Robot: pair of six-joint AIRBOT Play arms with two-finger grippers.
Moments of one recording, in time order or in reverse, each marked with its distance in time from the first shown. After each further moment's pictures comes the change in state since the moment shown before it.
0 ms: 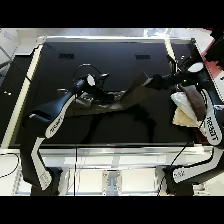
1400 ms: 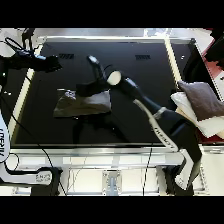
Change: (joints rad) left arm 0.523 0.504 0.000 0.004 -0.122 0.065; right arm 0.797 -0.311 0.363 0.026 -0.489 0.261
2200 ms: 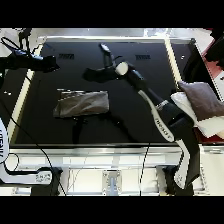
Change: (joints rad) left arm 0.012 0.007 0.000 0.003 -0.014 0.014; right arm -0.200 -0.061 0.147 -0.169 0.077 0.100
